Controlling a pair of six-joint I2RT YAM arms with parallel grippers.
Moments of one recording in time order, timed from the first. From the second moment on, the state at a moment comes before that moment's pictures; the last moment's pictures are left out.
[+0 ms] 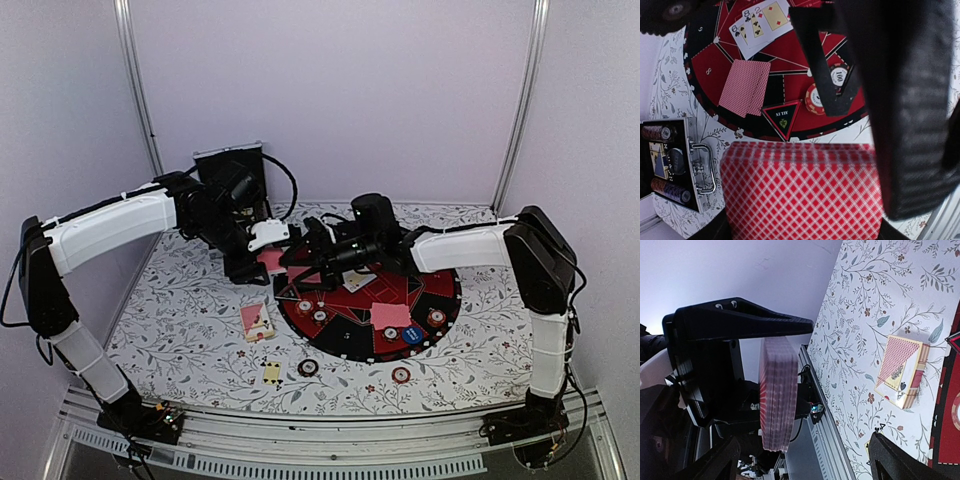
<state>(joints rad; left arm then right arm) -0.69 1.63 1.45 -0.93 0.08 0.66 0.80 2.04 1.40 0.28 -0.89 1.03</state>
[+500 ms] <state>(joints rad) -0.69 1.63 1.45 -0.93 0.09 0.65 0.82 2.18 1.51 0.44 -0.92 1.18</state>
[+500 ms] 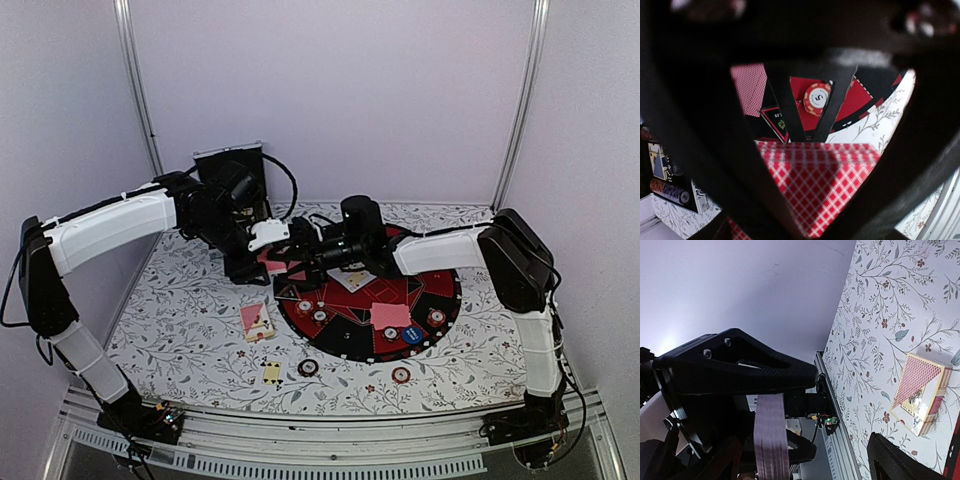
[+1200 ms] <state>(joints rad) -0.68 1.63 1.45 -0.93 0.10 0.65 0.88 2.36 1.70 0.53 -0.94 1.31</state>
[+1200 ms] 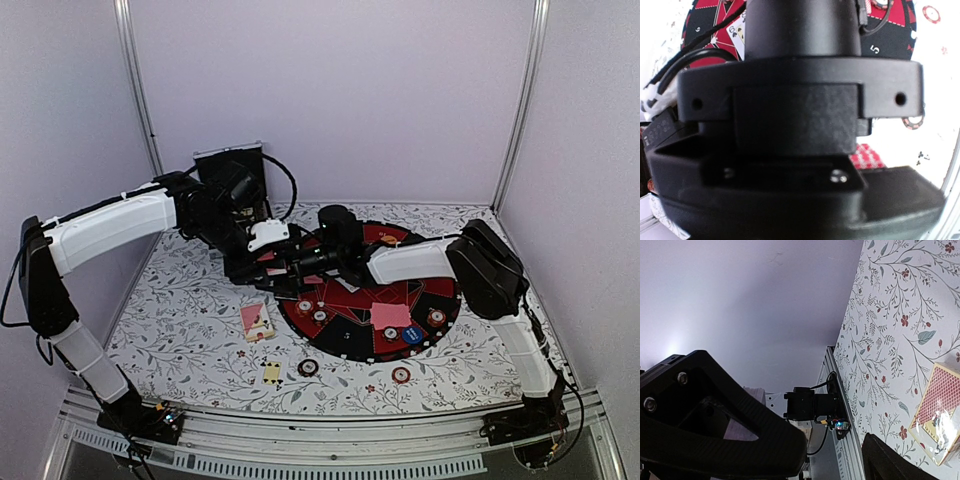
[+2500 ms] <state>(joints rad) -0.68 1.63 1.45 -0.93 0.10 0.65 0.77 2.18 1.51 0.51 -0.99 1.22</state>
